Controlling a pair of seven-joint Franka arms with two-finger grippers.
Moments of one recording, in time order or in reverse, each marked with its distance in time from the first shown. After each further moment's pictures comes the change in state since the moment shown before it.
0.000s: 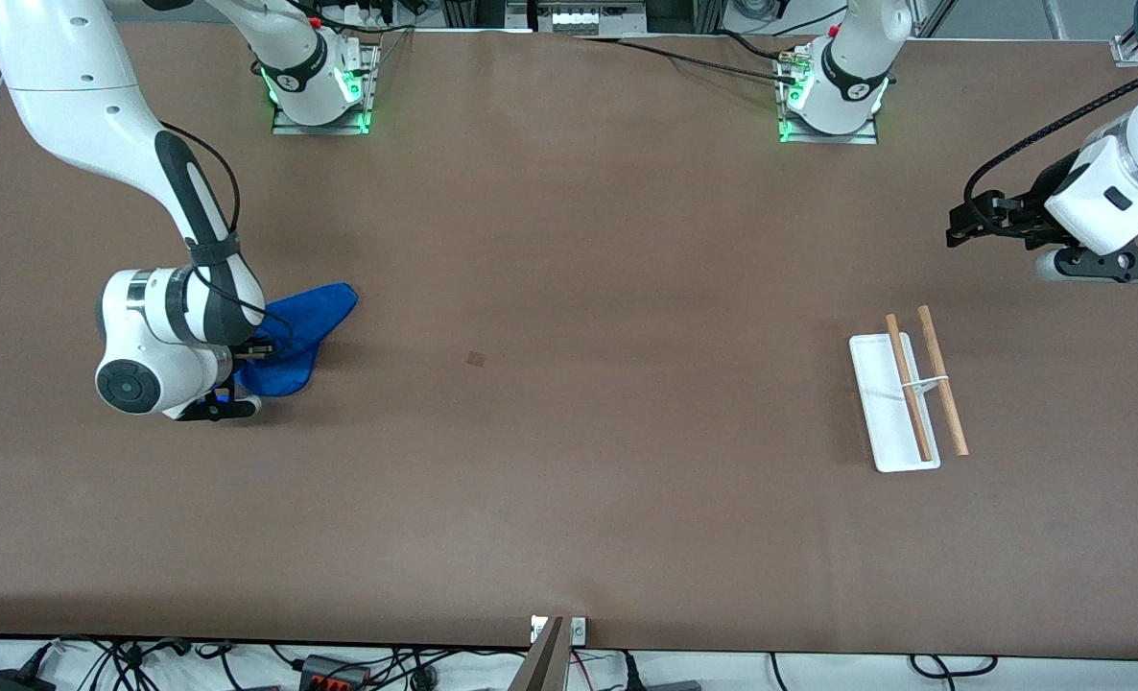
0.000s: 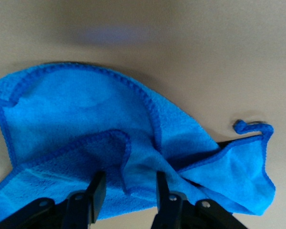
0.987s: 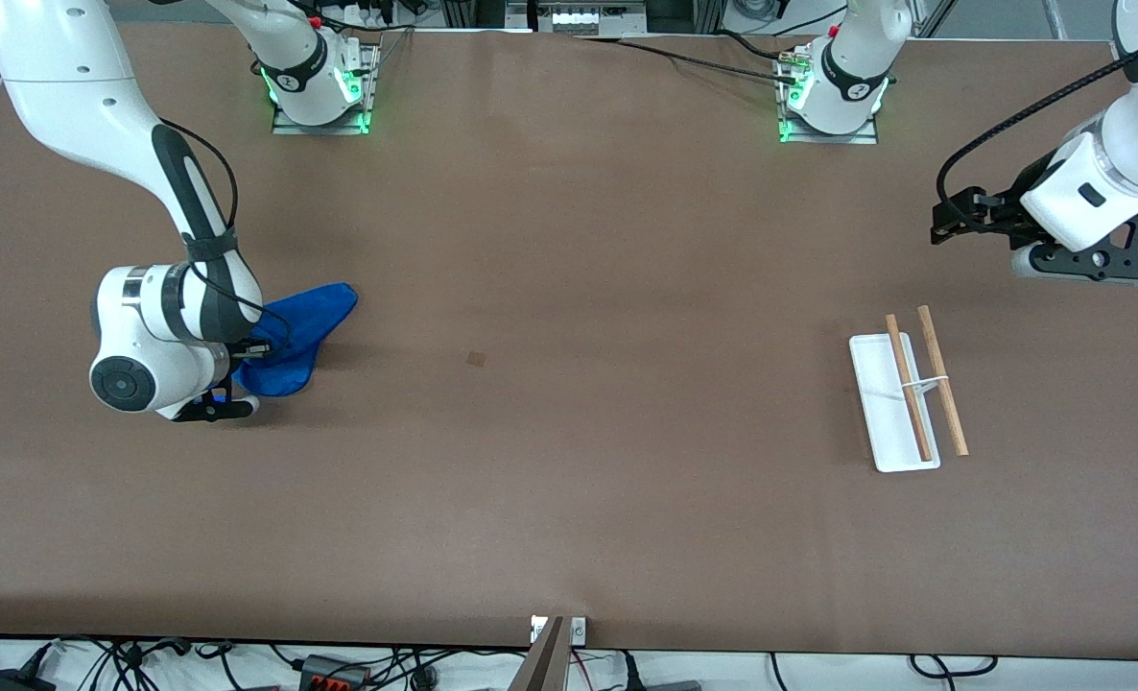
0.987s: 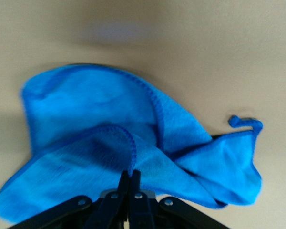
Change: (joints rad) left arm -0.010 0.000 -0.033 0.001 0.000 0.000 0.002; right arm 0.007 -0.055 0.013 0.014 0.004 -0.036 -0.021
